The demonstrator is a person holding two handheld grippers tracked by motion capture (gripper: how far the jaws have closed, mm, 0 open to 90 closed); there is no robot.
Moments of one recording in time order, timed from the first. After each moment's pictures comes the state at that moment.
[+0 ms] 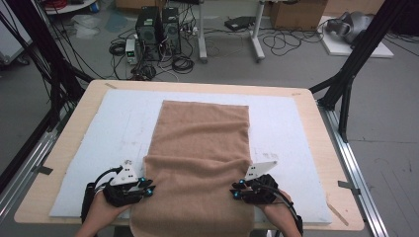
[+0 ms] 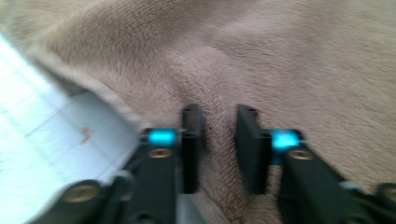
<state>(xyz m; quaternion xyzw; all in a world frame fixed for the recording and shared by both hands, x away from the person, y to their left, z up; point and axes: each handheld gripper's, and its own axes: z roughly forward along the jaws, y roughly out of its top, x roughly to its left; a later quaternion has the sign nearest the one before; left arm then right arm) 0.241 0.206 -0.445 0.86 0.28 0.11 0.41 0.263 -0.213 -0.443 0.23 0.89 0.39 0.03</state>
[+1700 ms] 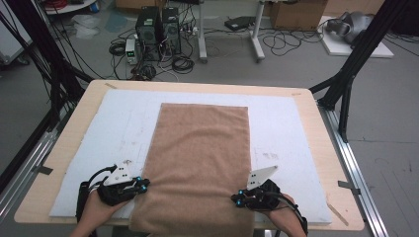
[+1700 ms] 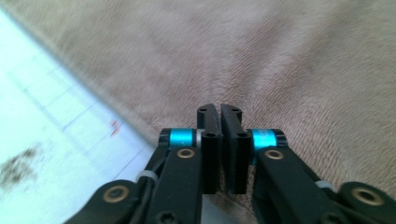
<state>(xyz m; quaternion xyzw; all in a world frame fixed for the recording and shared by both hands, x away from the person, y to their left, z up) 0.240 0.217 -0.435 0.85 0.27 0.13 0.43 0.250 -0.215 -0.436 0.15 0.91 0.39 -0.01</state>
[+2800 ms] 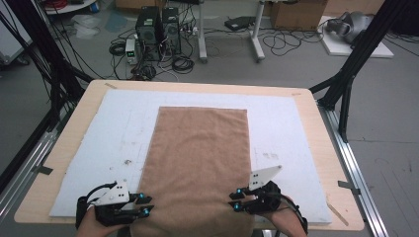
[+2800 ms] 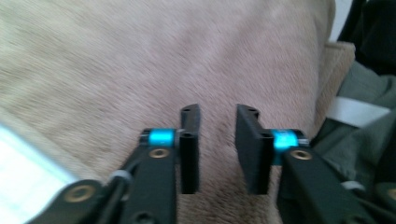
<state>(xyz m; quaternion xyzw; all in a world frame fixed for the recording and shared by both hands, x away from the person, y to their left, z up) 0.206 0.217 -0.433 0.86 0.23 0.08 0.46 0.246 -0.216 -0.426 0.15 0.89 0.43 -0.03</state>
